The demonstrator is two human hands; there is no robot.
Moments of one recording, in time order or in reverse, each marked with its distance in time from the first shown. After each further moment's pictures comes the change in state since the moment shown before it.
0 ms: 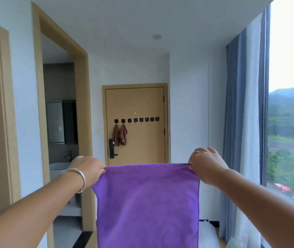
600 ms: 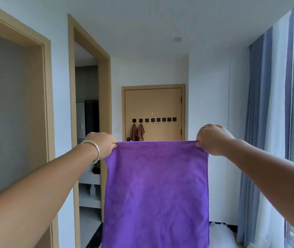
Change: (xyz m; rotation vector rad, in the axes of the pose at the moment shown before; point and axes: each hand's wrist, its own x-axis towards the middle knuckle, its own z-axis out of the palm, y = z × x) left_hand -0.028 -0.076 -0.048 0.030 0.109 -0.061; right_hand 0.038 -0.044 -0.077 -0.002 0.108 -0.017
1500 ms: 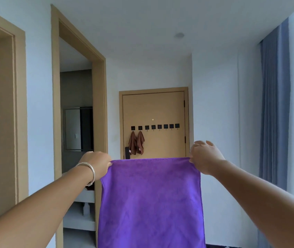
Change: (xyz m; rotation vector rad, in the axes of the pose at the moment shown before) left_hand 0.173 -0.012 0.158 -0.028 -0.022 -0.046; right_hand 0.169 -0.007 0.171 -0.010 -0.059 -0.002
